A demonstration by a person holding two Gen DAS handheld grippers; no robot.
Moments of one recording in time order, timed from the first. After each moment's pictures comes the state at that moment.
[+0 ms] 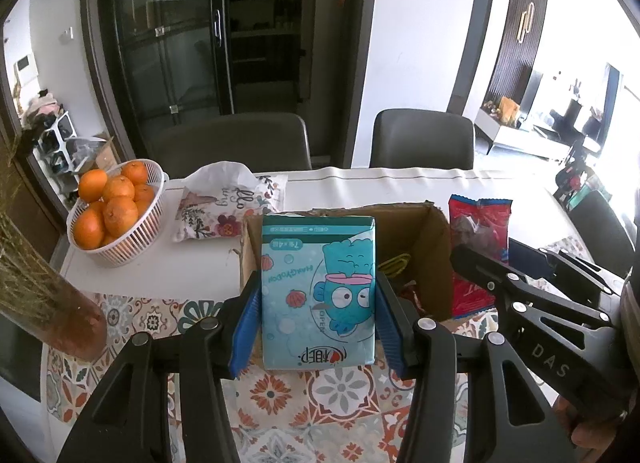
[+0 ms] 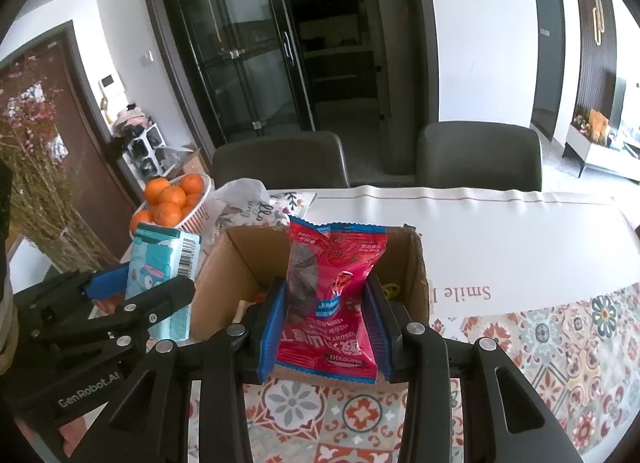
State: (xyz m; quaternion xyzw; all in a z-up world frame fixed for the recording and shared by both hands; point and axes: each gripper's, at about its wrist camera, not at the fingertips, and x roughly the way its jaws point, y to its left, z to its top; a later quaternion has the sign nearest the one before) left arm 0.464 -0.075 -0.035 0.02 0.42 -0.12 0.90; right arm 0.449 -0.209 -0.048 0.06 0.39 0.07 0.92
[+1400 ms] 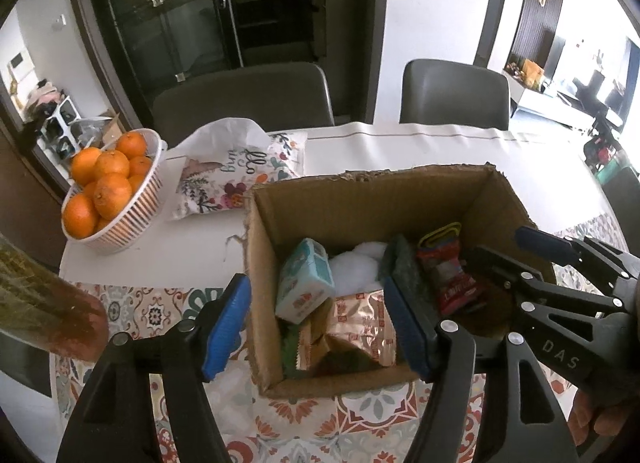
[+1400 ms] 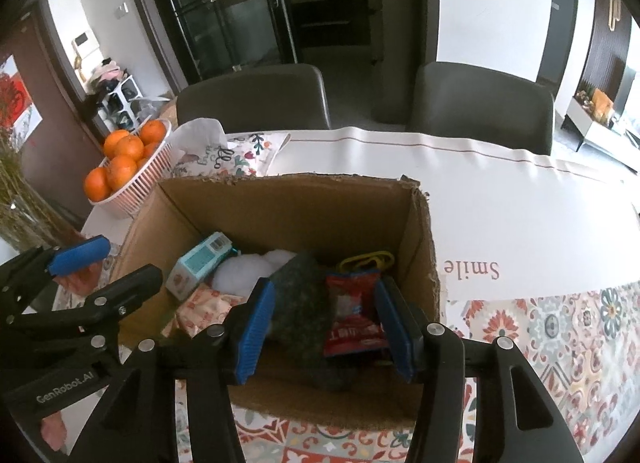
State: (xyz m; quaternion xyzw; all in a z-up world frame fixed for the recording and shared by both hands) left arm 0.511 -0.078 -0.085 0.06 0.48 -0.08 0.87; right arm 0.504 -0.214 -0.109 0.04 0.48 0.05 0.88
